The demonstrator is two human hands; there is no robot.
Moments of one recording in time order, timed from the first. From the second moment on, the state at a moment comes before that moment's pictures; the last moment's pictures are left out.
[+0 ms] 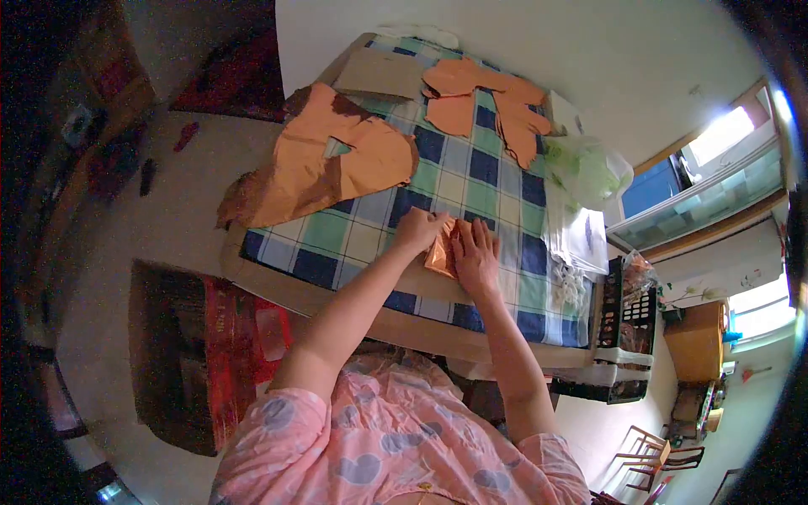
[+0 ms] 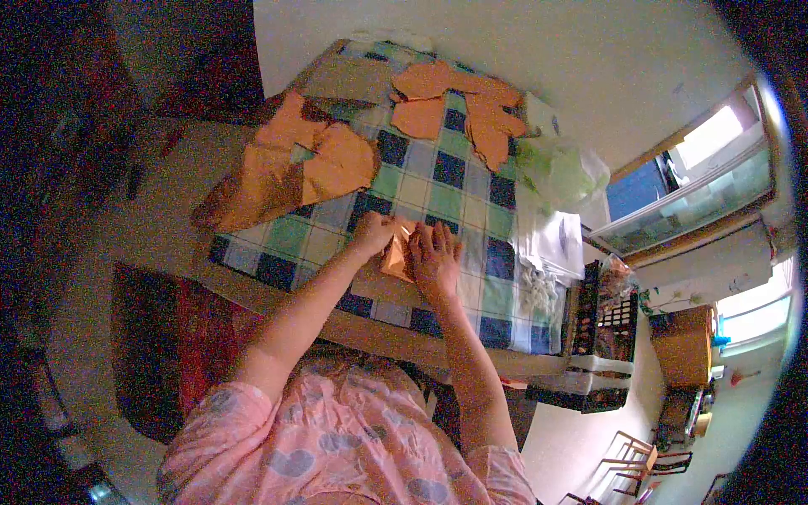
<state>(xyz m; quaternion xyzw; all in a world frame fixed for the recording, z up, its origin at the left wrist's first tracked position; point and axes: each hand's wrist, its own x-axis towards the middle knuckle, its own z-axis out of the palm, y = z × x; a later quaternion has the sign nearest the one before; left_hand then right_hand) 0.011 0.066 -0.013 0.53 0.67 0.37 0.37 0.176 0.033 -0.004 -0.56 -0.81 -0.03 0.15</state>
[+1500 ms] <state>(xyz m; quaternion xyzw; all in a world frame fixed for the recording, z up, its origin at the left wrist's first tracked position) -0.047 0.053 -0.010 0.88 0.38 0.26 -0.12 0.176 0.030 -0.001 -0.53 -0.83 -0.05 0.18</state>
